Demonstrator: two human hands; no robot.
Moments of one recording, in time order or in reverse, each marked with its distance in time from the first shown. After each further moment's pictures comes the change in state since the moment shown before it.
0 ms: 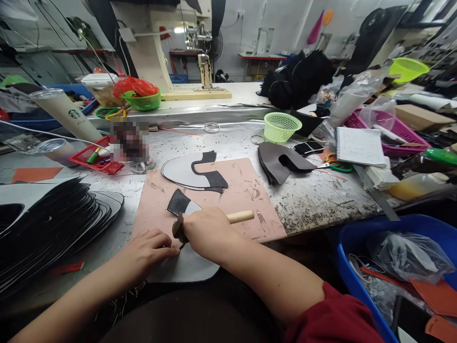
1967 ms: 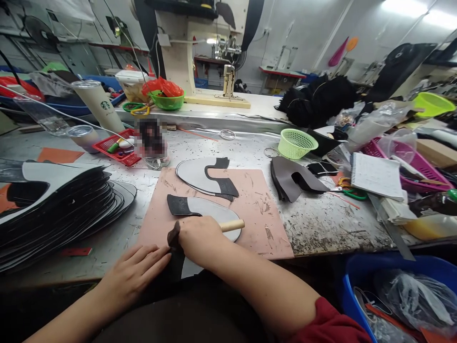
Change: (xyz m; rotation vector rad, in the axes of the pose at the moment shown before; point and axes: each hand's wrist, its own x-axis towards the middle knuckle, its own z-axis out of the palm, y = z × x) left_hand -0.045 0.017 0.032 0.379 0.414 0.007; right_hand 0.019 -0.021 -0.002 -0.054 -0.006 -0.081
